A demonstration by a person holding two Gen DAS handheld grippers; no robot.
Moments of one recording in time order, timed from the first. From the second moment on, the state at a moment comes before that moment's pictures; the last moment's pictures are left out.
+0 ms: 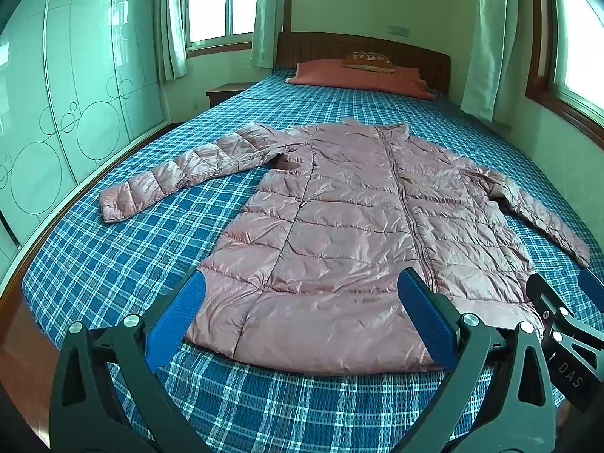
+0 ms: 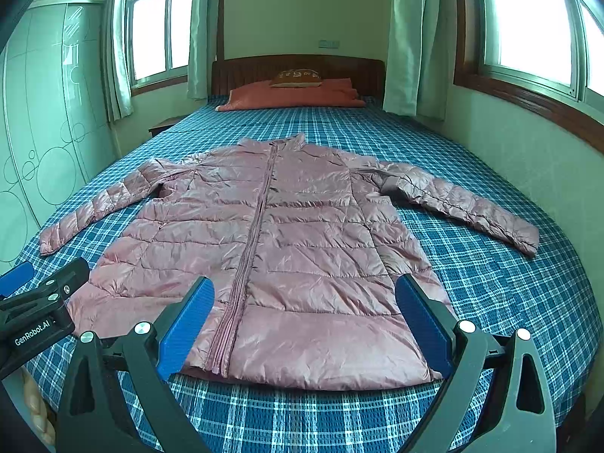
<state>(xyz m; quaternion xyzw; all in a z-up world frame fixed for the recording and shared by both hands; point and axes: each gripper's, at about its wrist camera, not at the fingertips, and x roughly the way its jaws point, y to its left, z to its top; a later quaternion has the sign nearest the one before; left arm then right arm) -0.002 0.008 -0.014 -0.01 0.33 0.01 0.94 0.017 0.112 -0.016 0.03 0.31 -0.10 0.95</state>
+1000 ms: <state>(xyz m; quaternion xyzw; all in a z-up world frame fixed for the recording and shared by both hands) 0.021 0.028 -0.034 -0.08 0.38 0.00 0.92 0.032 0.097 -0.033 0.07 0.34 -0.08 0.93</state>
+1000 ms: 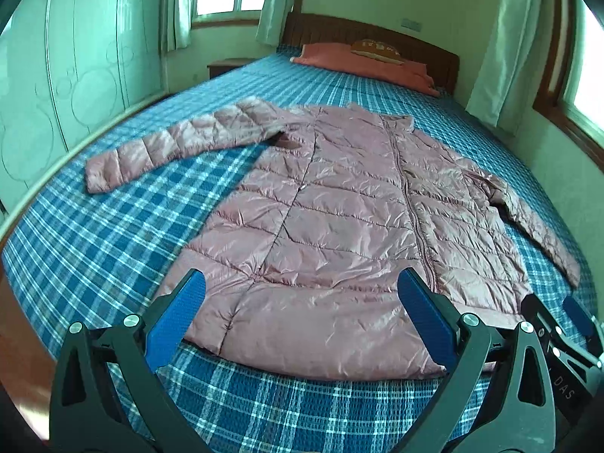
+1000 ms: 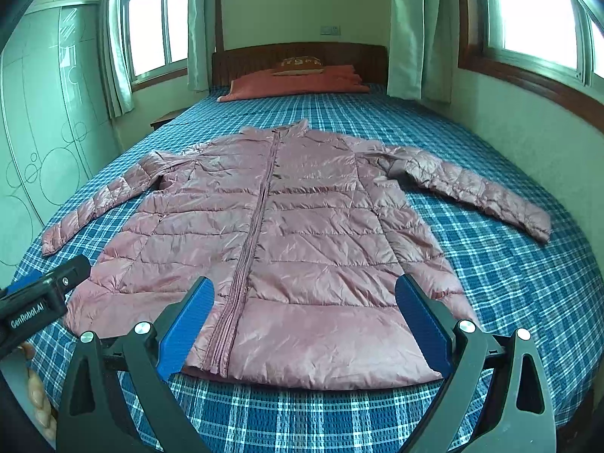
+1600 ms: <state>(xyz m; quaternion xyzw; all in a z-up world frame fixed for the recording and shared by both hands) 0.126 0.133 -0.092 -0.22 0.45 0.12 0.86 0.095 -0.035 -0.069 0.24 0.36 -0.09 0.90</state>
